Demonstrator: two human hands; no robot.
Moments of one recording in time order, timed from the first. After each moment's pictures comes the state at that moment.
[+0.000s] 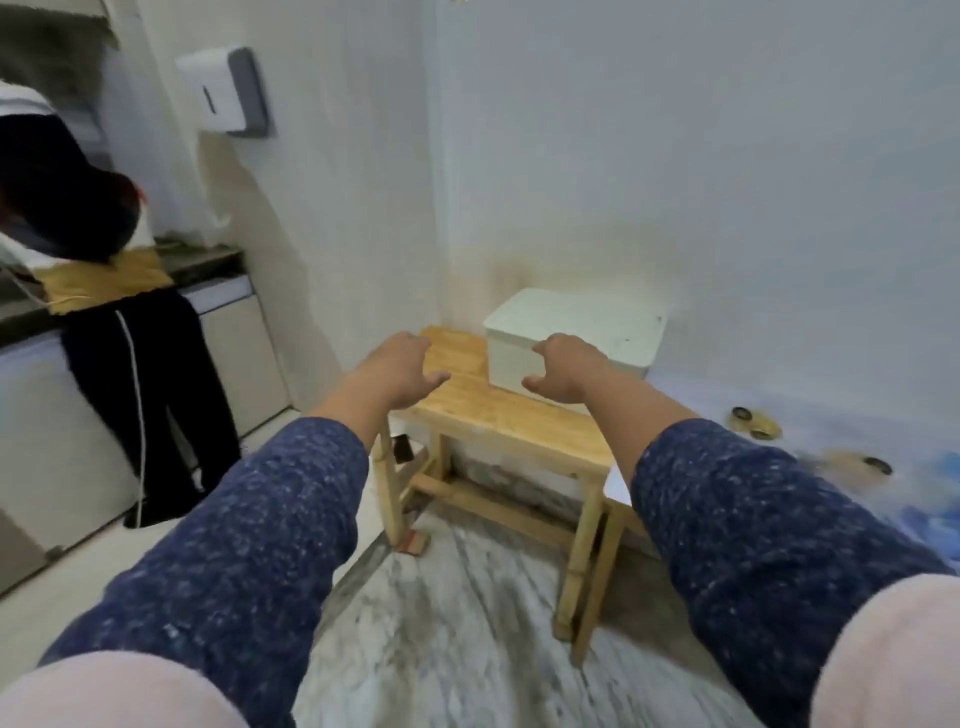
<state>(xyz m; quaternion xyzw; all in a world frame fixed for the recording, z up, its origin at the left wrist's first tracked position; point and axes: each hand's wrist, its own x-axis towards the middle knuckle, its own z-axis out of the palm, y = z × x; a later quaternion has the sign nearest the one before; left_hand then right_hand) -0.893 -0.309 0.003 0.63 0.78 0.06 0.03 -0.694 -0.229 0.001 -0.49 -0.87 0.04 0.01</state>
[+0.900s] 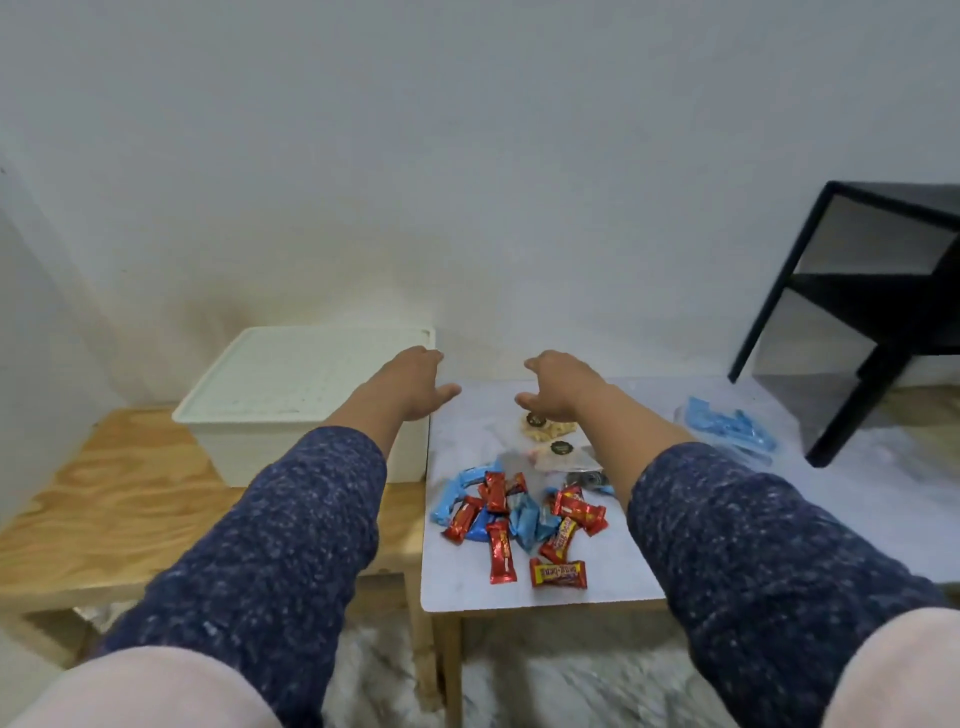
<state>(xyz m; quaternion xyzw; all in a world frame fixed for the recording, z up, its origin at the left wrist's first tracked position) -0.649 0.025 -0.045 0.82 0.56 0.02 0.09 -0.454 -0.019 -0.043 -0.71 -0.70 0.07 -0.01</state>
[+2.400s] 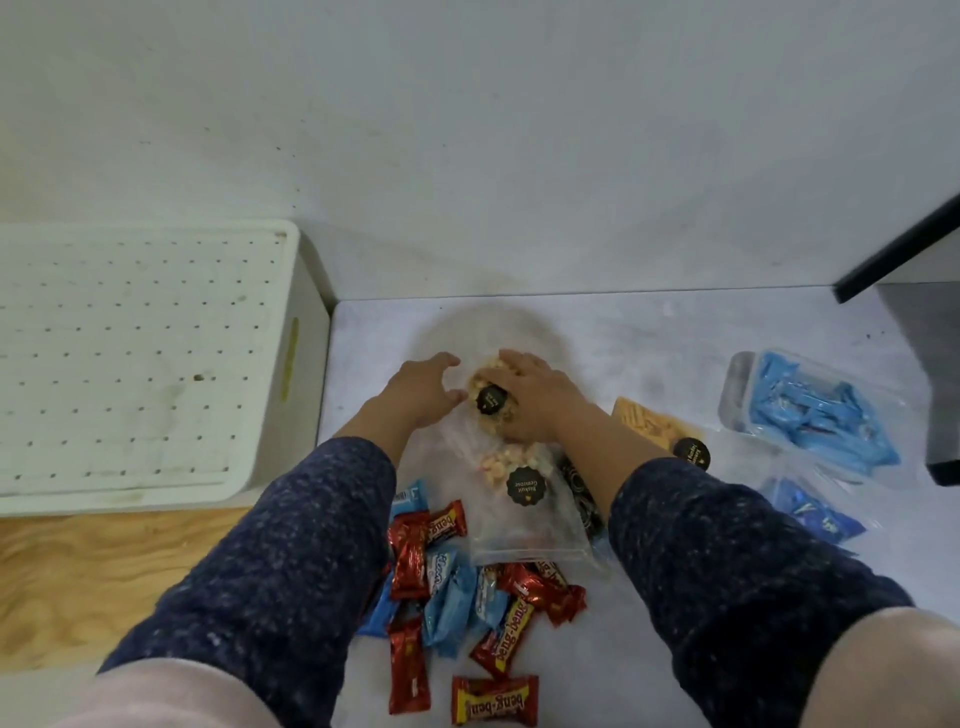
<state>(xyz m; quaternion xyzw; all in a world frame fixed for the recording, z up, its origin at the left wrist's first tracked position) -0.484 0.238 -0.276 0.72 0.60 -0.06 0.35 -0.313 0.197 -0.283 -0.62 -0.73 0.27 -0.10</state>
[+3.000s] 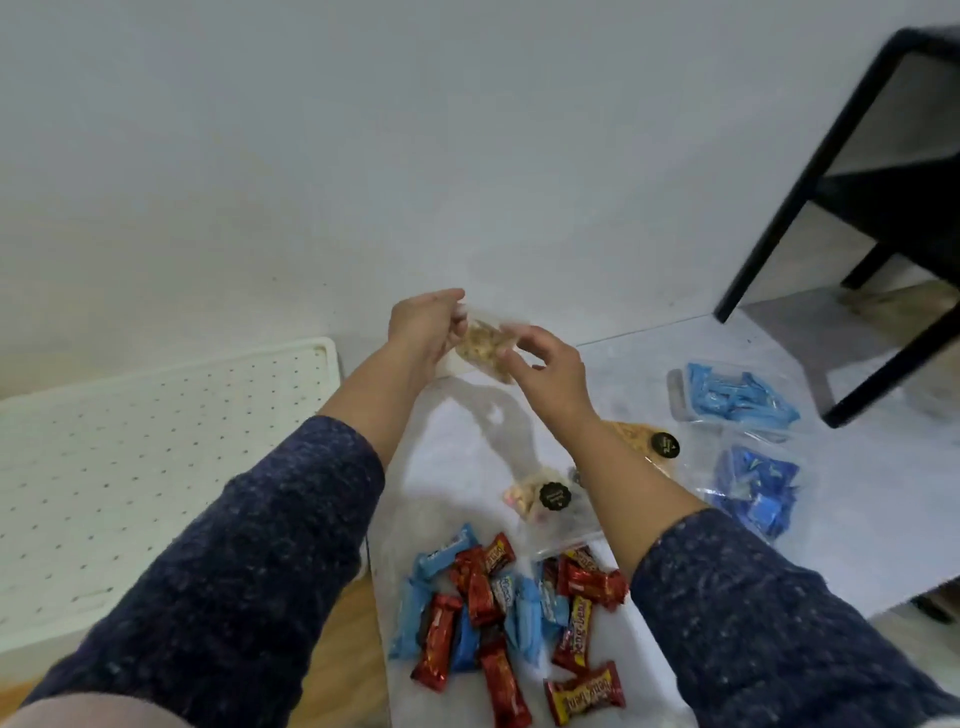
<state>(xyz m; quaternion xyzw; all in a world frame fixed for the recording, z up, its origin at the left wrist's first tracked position) -0.490 0.251 -0.094 0.42 0.51 0.36 0.66 -0.381 0.155 -0.151 -0.67 -0.40 0.28 0.56</state>
